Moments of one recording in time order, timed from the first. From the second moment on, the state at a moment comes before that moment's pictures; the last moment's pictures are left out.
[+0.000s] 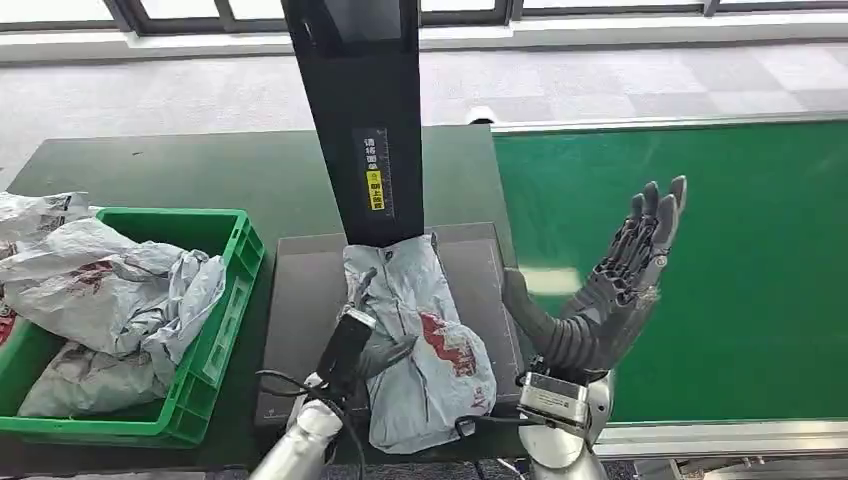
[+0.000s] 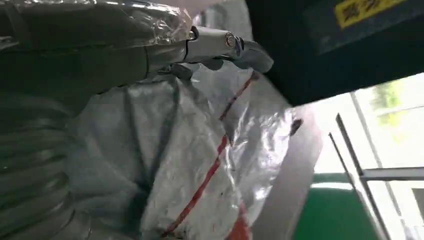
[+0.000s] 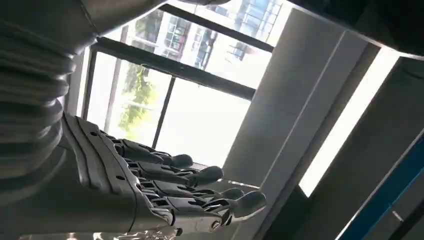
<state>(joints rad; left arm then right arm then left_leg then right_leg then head) -0.34 -0.37 -0.26 -0.60 -0.35 0.43 -0.58 -0.06 0.32 0.18 -1.69 0.55 -0.70 -0.70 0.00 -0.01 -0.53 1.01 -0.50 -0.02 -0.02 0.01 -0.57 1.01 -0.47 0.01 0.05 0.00</state>
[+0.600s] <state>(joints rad) -0.42 -0.38 -0.43 -0.38 -0.37 0.50 -0.50 -0.06 0.32 0.18 -1.67 0.55 -0.70 -0.70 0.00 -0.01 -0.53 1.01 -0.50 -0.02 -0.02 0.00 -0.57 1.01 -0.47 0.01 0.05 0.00</state>
